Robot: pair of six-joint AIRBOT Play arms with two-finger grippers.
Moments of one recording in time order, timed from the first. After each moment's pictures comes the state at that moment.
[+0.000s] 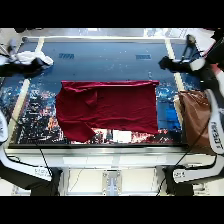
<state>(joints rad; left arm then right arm) 0.39 -1.63 1.68 0.92 -1.15 -1.30 -0.15 -1.50 1.52 -1.13 0.81 1.38</state>
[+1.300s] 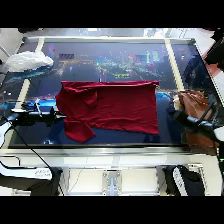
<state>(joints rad) 0.44 -1.53 0.76 0.64 -1.06 -1.09 -0.33 -0.54 0.50 -1.00 1.11 1.70</state>
